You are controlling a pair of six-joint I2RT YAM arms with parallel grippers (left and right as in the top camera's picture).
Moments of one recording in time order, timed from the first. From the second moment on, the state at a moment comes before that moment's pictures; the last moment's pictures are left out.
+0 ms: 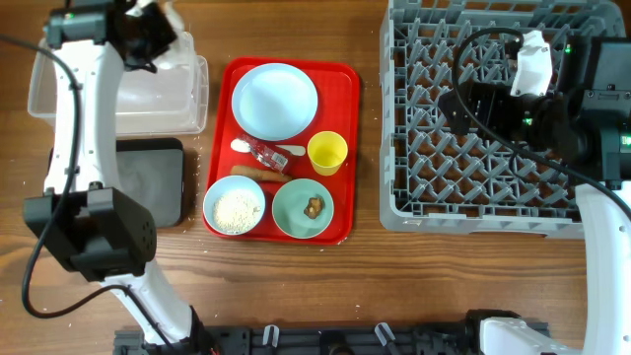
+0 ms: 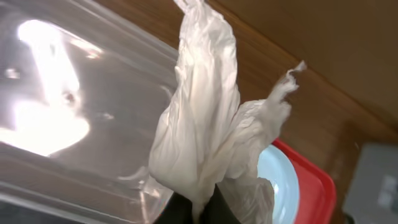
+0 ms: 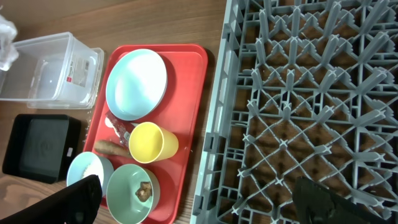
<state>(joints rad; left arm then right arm) 0.11 1.99 2.01 -1.00 0.10 -0.45 -0.03 1.33 1.54 -1.12 -0.40 0.09</state>
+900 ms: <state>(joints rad) 0.13 2.16 2.01 -0.94 -0.21 -0.78 -0.03 1.40 1.54 -1.12 -0.40 0.13</state>
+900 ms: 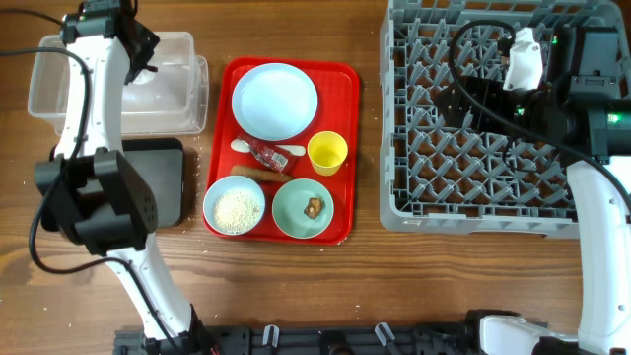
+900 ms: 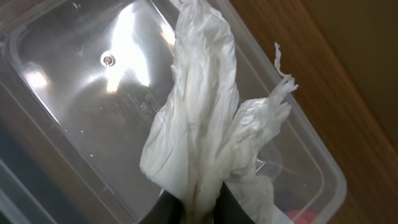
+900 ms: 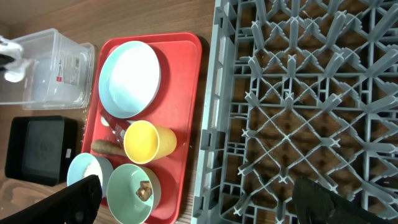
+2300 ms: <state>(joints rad) -0.27 1.96 1.45 -0.94 0.01 -0.68 -0.03 1.40 1.54 -1.06 -0.39 0.15</state>
